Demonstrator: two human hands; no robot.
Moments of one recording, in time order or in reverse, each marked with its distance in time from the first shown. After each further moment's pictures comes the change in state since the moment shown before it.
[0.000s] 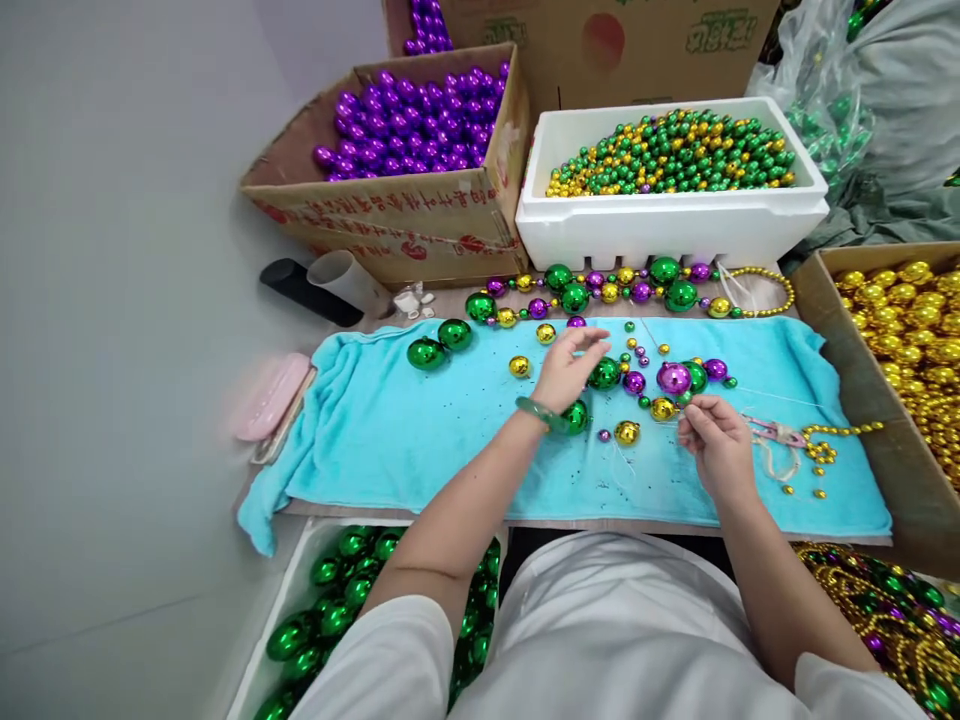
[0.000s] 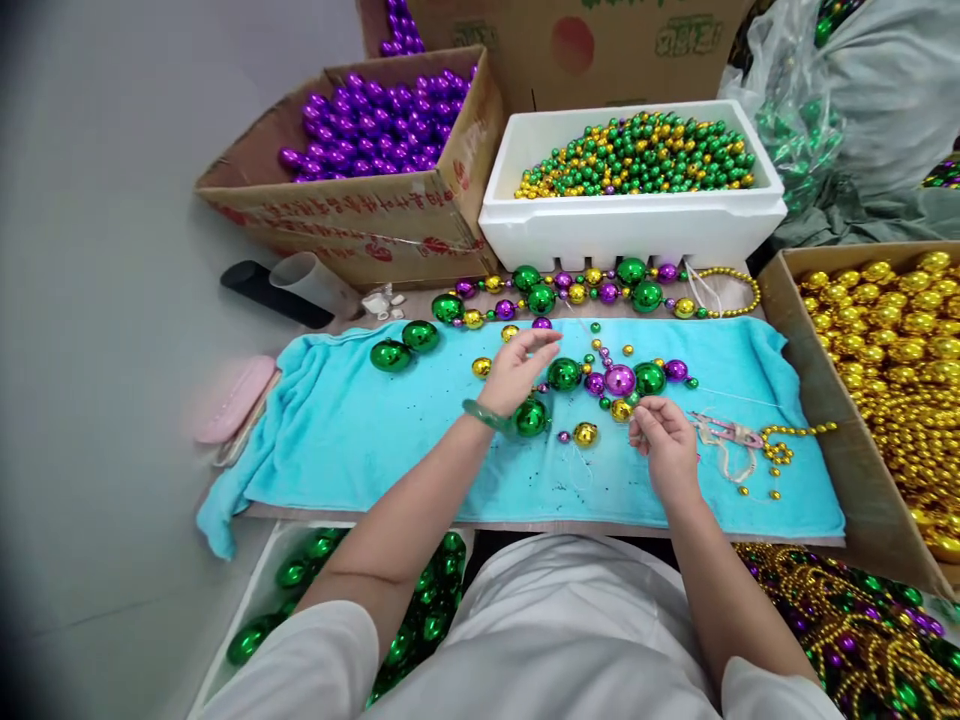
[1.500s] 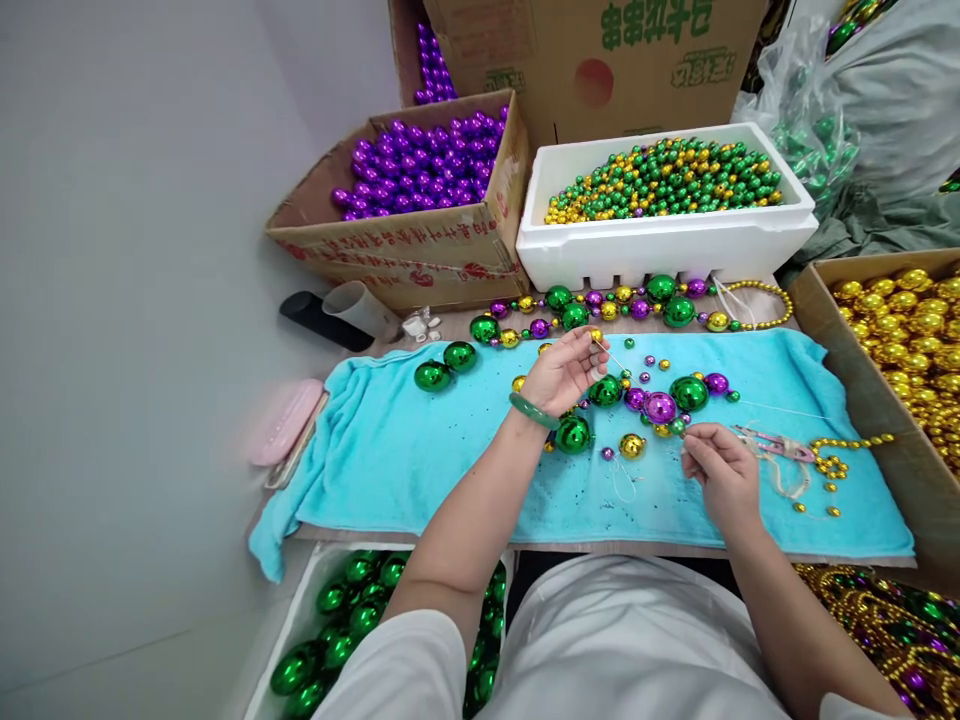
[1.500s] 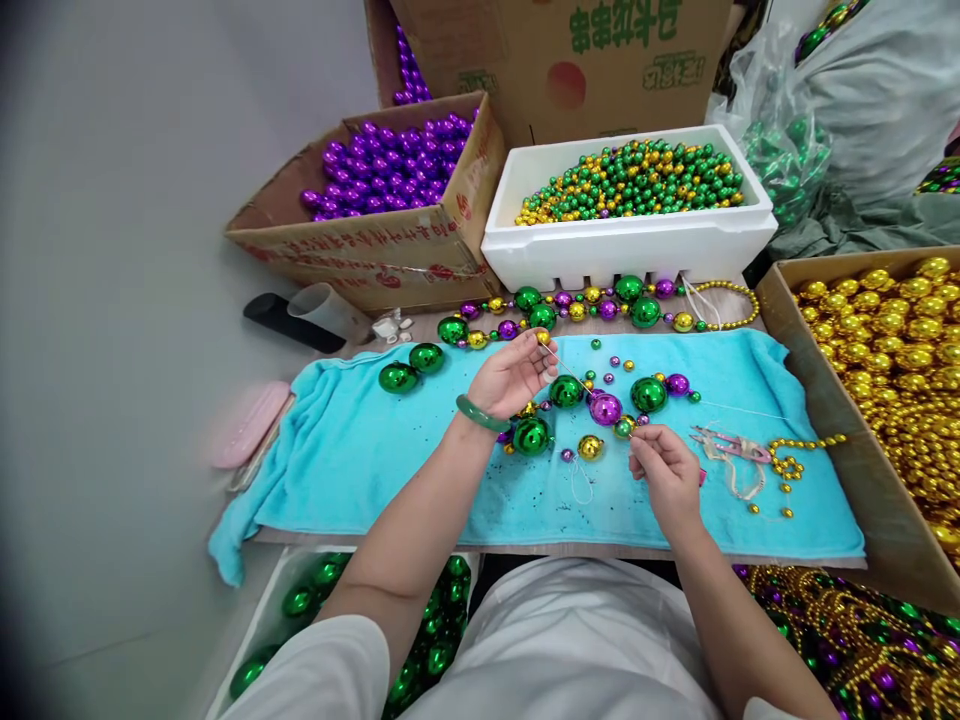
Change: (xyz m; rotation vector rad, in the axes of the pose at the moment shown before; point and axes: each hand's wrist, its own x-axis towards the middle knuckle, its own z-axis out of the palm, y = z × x) left_hand 0.019 0.024 -0.012 -0.867 -0.131 -0.394; right_hand -0.018 -0.004 0.003 -0.088 -0.022 -0.052
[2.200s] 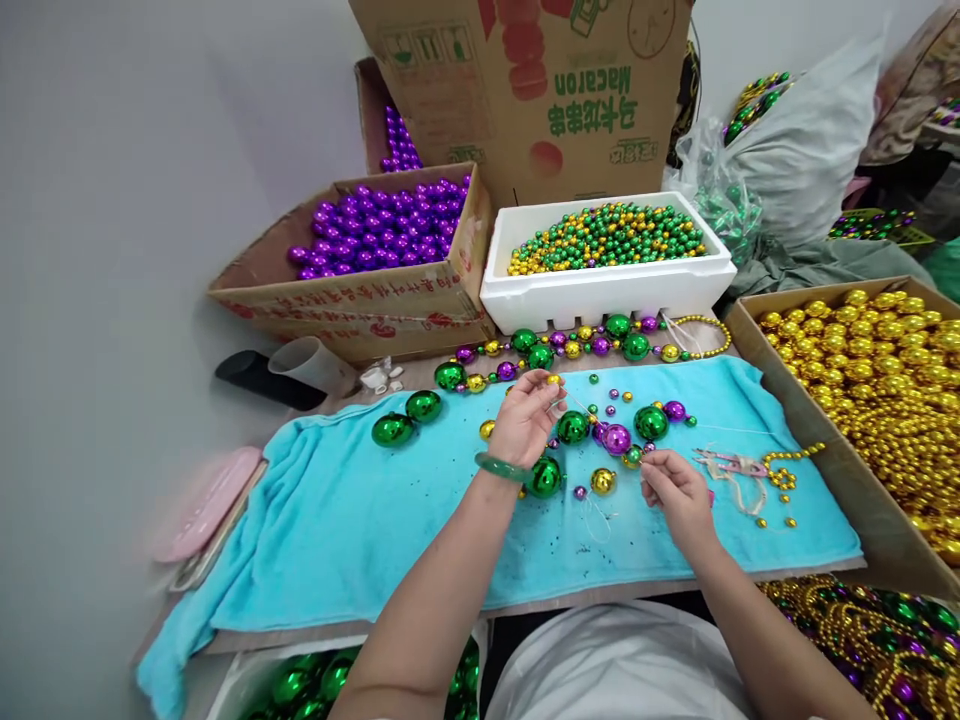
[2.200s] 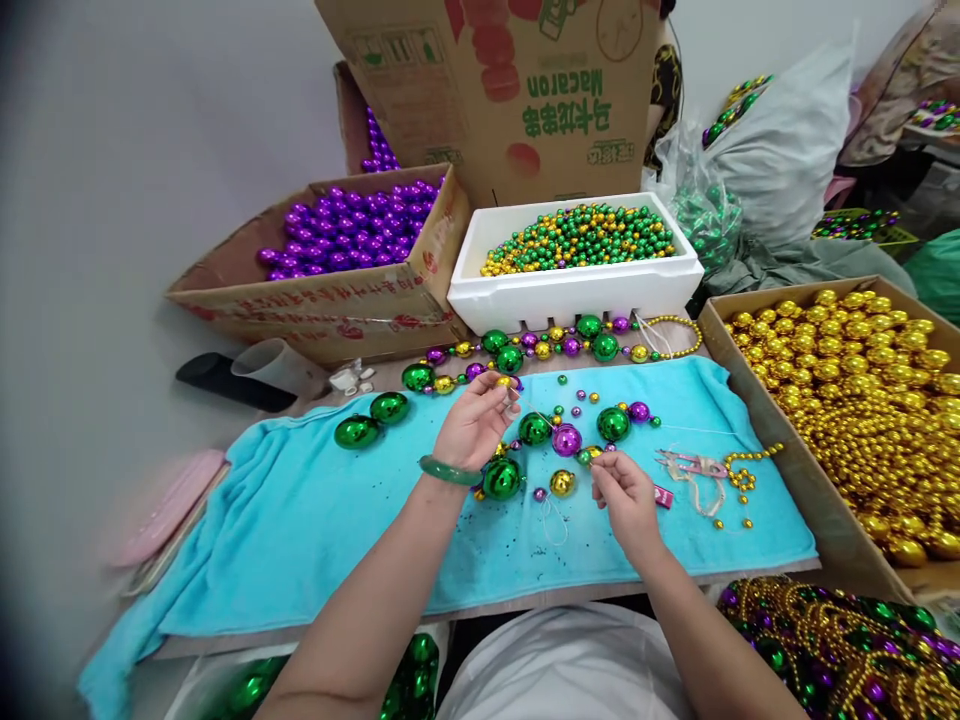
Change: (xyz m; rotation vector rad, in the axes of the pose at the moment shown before) left_hand -0.008 -0.004 0.007 0.045 0.090 0.192; right_hand 0.004 0.002 0.013 -0.002 -0.005 0.023
